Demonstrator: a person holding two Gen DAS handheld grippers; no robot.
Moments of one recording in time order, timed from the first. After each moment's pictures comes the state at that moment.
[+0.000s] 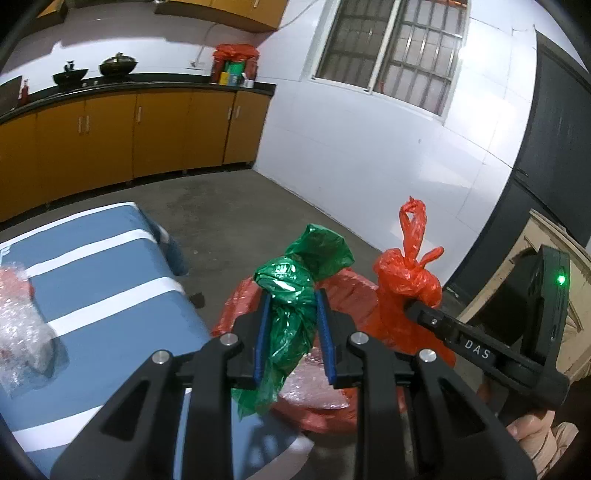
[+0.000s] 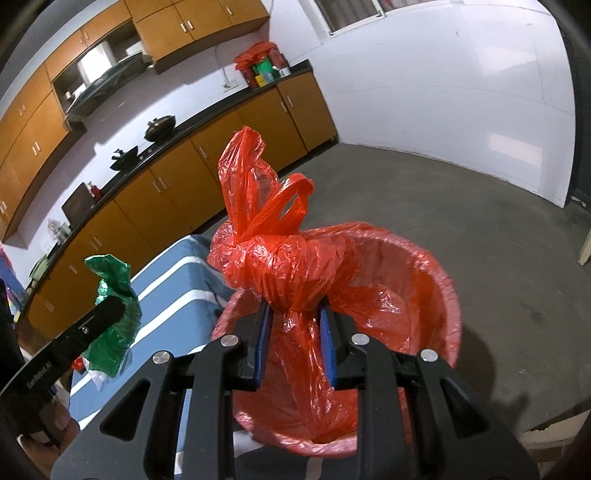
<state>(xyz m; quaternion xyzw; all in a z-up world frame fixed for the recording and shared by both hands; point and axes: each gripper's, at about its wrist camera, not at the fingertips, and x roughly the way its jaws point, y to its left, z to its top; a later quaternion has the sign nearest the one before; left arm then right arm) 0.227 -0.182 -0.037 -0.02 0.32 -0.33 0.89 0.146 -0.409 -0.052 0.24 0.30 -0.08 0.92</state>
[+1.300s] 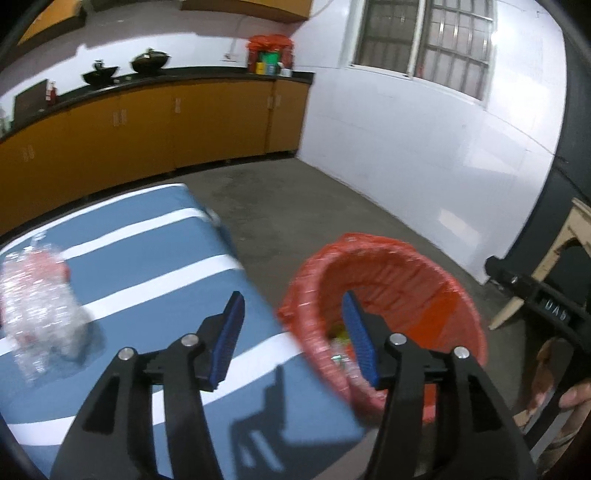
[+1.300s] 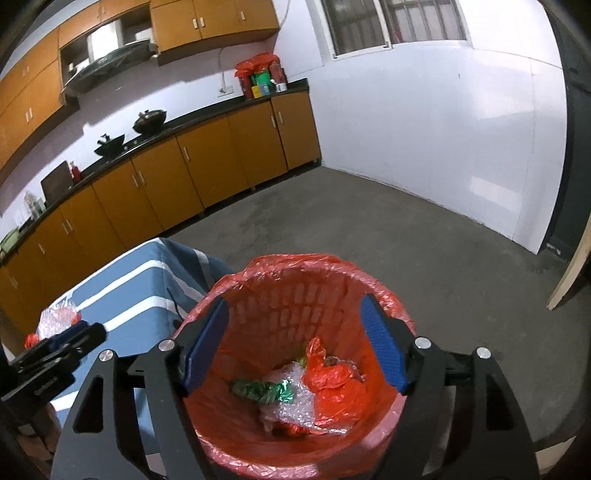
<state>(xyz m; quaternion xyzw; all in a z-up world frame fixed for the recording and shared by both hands) 0.242 -0.141 -0.074 0.01 0.34 -0.23 0.91 0.152 -0.398 -0.046 0.15 0.29 -0.12 0.94</state>
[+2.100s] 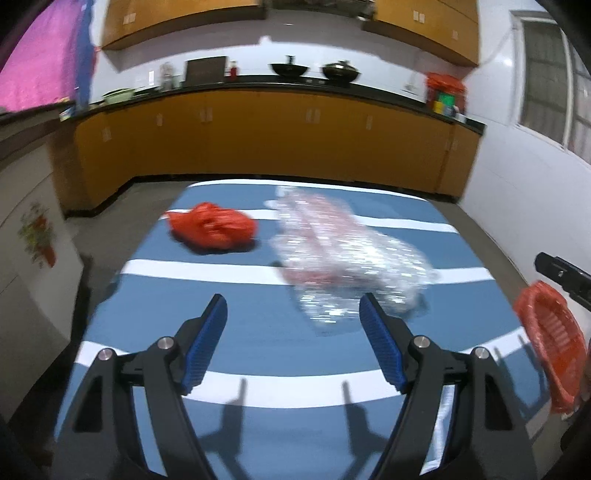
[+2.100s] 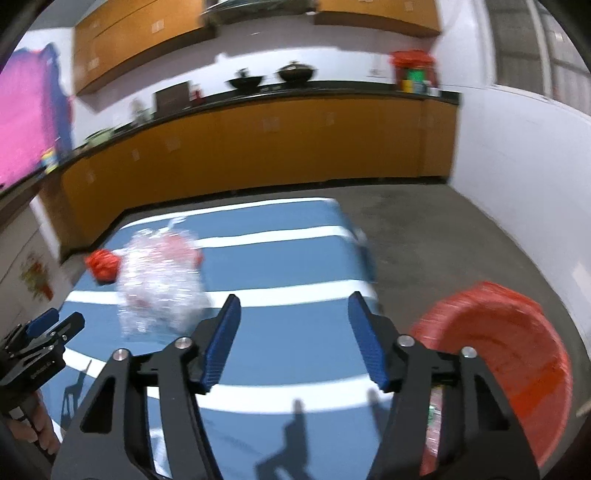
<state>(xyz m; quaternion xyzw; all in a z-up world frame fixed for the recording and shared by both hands) 0.194 0.123 -0.081 -0.06 0.32 0.08 0.94 0.244 -0.159 -0.040 0.02 0.32 0.12 0.94</state>
